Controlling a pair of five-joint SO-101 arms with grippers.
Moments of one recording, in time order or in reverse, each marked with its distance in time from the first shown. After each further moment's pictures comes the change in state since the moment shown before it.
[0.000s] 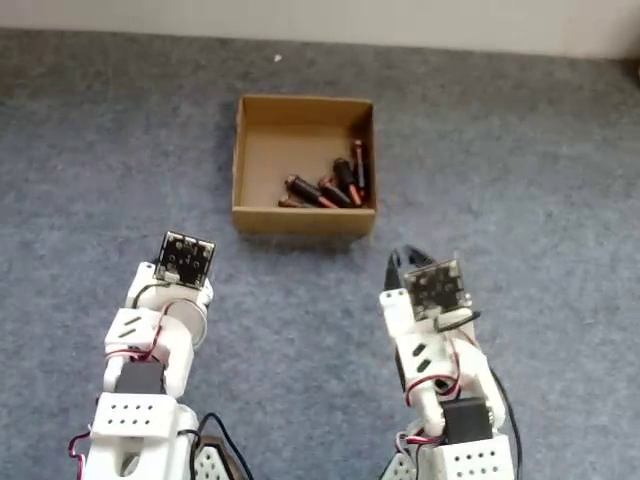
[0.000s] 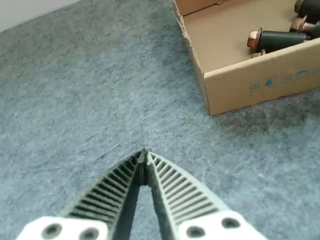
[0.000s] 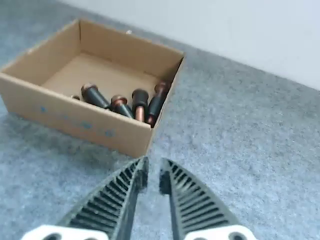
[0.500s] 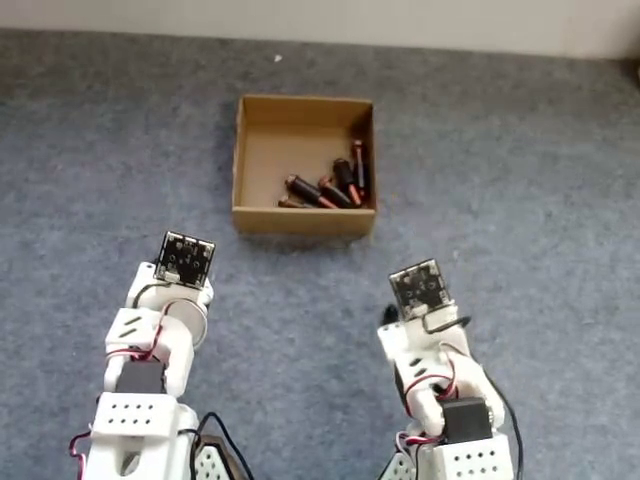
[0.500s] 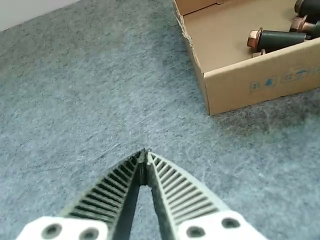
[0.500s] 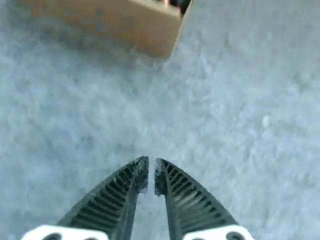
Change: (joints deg) left arm 0.0 0.0 0.0 0.0 0.0; right arm -0.1 0.0 0.0 22.8 1.1
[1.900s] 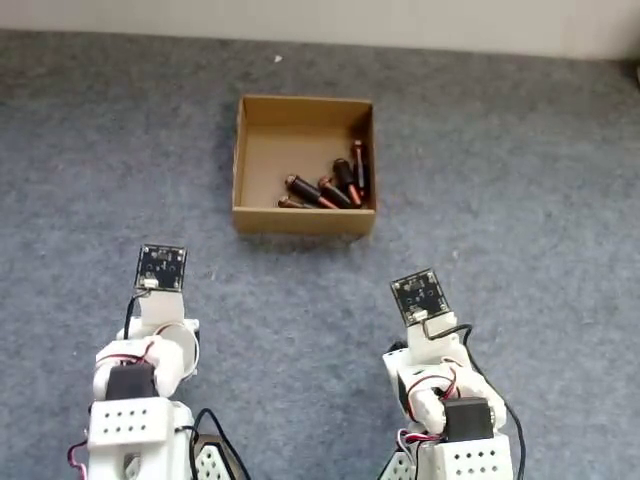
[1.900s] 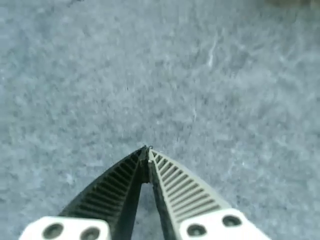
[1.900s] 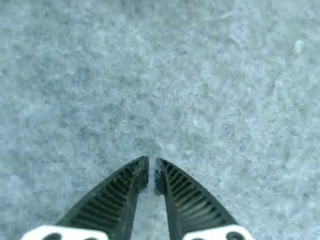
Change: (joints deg) left arm -6.3 -9.3 -0.8 35.0 10.5; right arm 2.2 0.0 0.0 14.4 0.0
